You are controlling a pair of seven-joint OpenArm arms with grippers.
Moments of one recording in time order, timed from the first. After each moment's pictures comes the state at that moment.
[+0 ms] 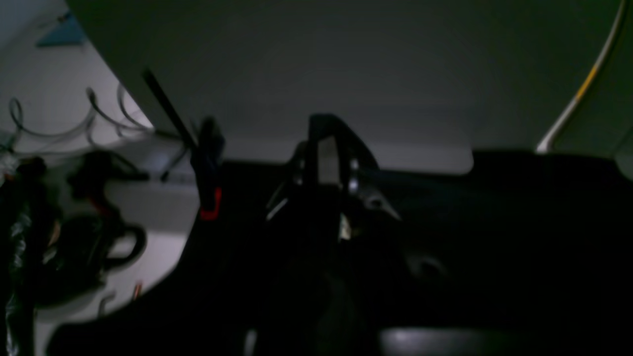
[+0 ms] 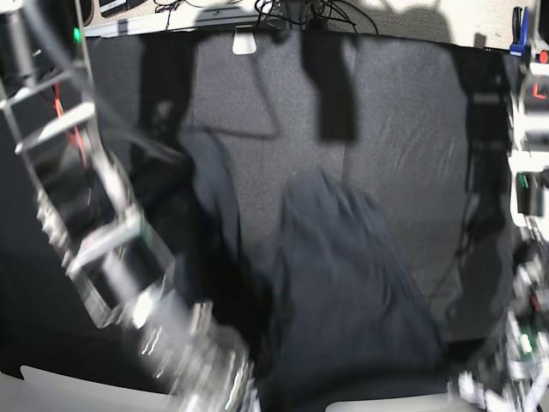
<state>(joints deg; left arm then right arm) -45.8 -20.7 10.0 65.8 -15.8 4.9 26.6 64.8 8.1 -33.5 51.5 -9.7 3.8 -43.5</state>
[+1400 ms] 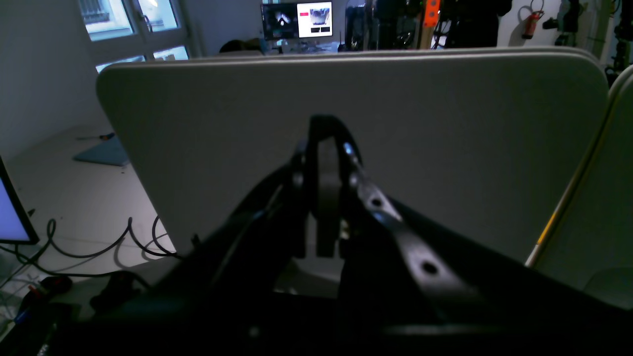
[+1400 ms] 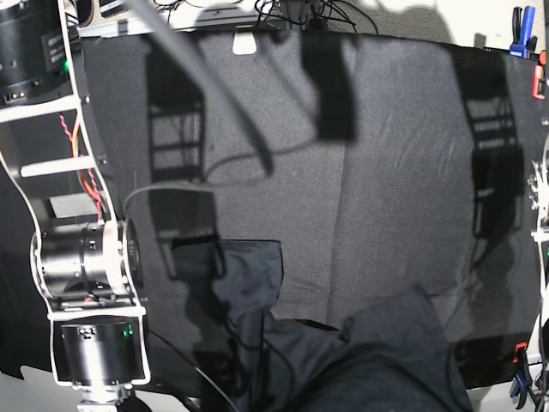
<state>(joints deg) -59.3 -20.8 10.0 65.9 -15.4 4.9 22.1 72.7 3.3 -12.3 51.7 1.0 17.5 -51.5</state>
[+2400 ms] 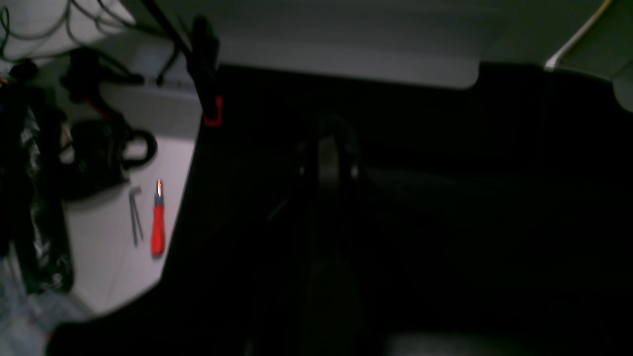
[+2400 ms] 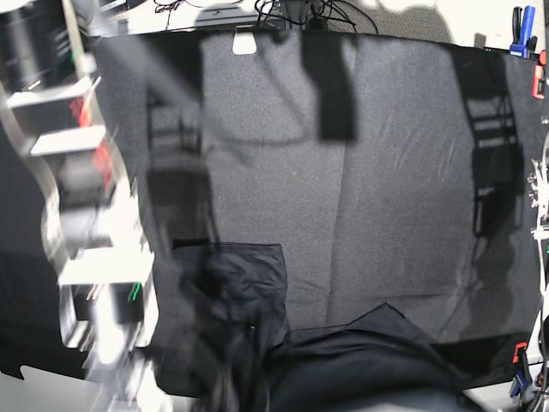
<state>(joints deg) -58.5 -21.0 10.0 65.9 -15.4 4.9 64.6 59.4 4.1 -9.7 51.5 7.9 26.9 -51.9</state>
